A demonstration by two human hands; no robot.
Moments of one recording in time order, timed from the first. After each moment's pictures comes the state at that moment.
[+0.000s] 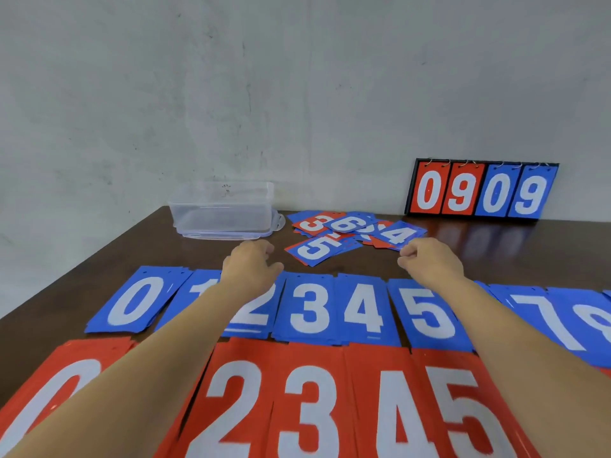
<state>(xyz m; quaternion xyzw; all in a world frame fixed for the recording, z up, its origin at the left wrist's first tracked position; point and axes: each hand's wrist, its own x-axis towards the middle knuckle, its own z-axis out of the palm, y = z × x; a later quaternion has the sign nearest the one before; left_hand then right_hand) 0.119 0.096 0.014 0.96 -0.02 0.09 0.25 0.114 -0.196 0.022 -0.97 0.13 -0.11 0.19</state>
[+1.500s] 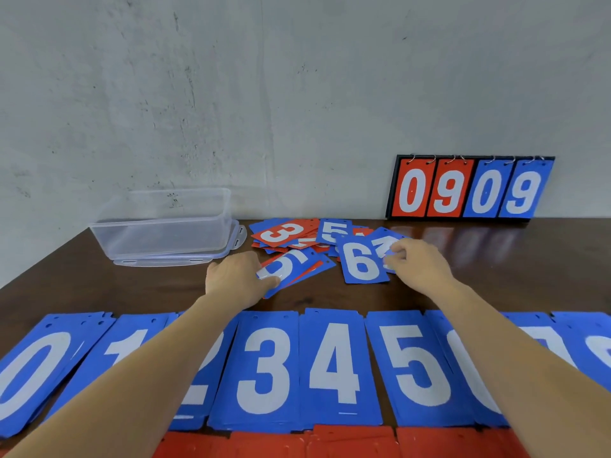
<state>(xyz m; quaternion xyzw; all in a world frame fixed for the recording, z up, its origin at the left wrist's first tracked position) 0.219 0.039 0.000 0.99 -0.02 0.04 0.09 0.202 -0.253 0.003 -0.97 0.12 -0.10 0.21</state>
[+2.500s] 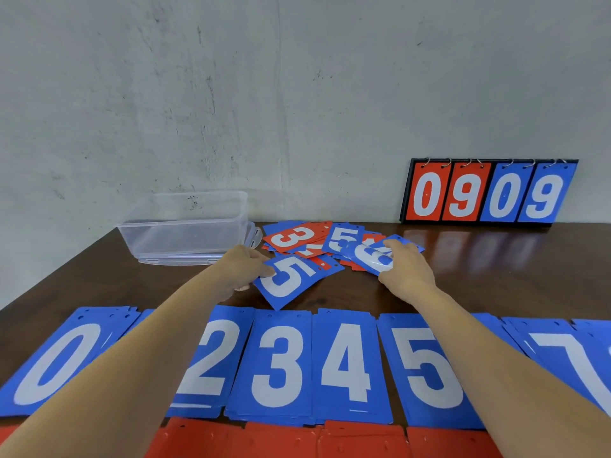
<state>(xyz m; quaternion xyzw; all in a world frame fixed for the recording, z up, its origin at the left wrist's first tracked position) 0.222 0.059 0.023 0.89 0.08 -0.10 0.45 0.215 -0.218 -0.011 -0.97 0.11 -0.09 0.21</state>
